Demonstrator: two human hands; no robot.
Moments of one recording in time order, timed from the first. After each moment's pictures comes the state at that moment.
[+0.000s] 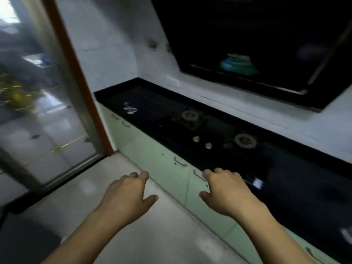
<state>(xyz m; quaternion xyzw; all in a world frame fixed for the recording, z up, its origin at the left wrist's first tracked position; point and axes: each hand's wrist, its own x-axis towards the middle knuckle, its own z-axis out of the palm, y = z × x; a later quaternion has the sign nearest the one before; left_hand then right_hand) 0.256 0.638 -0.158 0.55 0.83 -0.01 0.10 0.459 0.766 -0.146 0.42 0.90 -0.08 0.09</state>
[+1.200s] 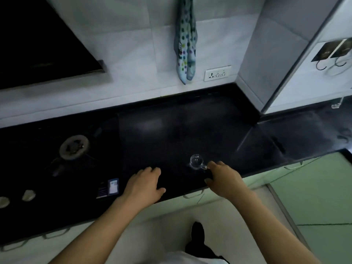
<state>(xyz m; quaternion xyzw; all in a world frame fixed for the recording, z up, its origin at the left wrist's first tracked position) 0.702 1.000 -0.300 0.85 0.47 -0.13 0.19 0.940 0.911 -0.312 0.80 0.54 -0.25 0.01</state>
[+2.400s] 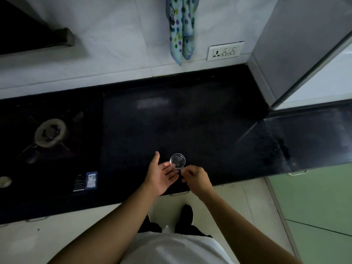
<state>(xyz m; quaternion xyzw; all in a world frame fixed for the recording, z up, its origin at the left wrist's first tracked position) 0.830 1.035 -0.421 0.04 0.56 0.22 0.80 0.967 0.963 -0.429 0.75 0.33 -0.51 -0.27</state>
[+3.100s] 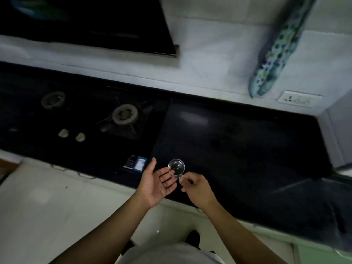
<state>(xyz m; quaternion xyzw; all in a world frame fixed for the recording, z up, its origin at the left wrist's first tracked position) 0.679 1.003 -0.373 0.00 0.52 0.41 0.75 0.850 0.994 -0.368 0.61 0.53 -0.54 -0.23</state>
